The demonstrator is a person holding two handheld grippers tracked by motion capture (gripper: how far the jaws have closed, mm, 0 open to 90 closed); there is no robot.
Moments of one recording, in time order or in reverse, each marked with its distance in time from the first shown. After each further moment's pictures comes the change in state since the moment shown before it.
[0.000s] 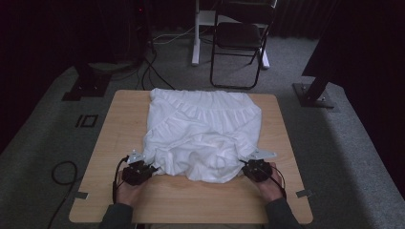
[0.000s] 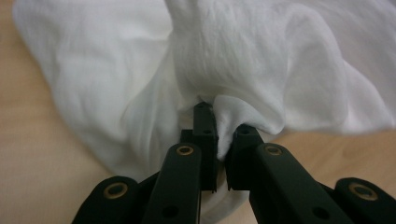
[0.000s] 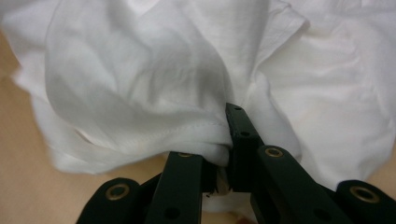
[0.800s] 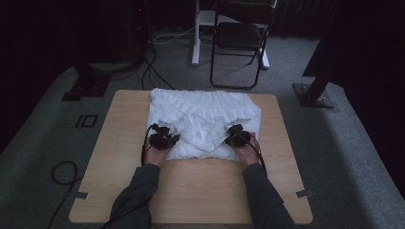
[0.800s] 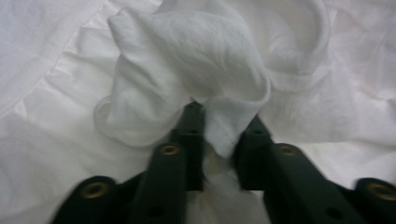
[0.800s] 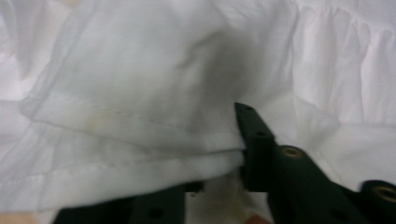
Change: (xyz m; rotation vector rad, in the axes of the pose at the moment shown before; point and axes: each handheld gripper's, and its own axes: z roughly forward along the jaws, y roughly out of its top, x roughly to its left) left arm 0.001 0.107 0.089 -0.019 0.033 0.001; right arm -0.038 0.091 0.094 0.043 -0.065 0.066
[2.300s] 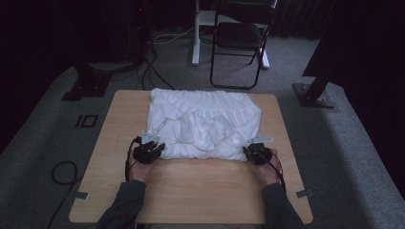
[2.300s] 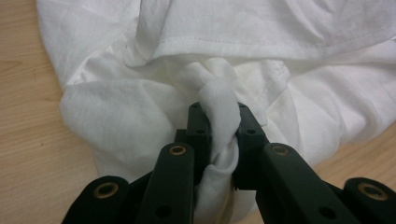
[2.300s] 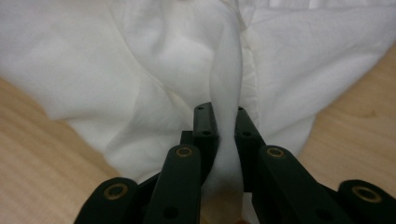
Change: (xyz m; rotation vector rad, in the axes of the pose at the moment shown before) left arm 0.010 -0.046 -0.041 -0.047 0.109 0.051; right arm -0.017 -0.069 -0.052 0.004 -0.138 -0.020
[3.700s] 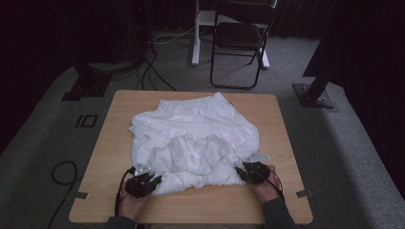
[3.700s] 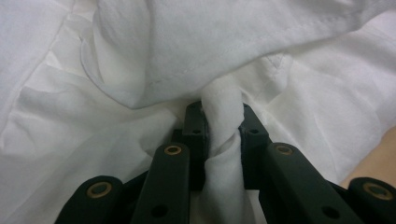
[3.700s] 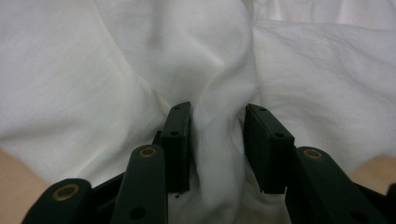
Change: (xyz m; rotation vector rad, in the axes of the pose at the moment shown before) left arm -0.030 -0.070 -0.044 0.120 -0.087 -0.013; right arm 0.037 -0.034 -0.019 0.028 0.105 -0.078
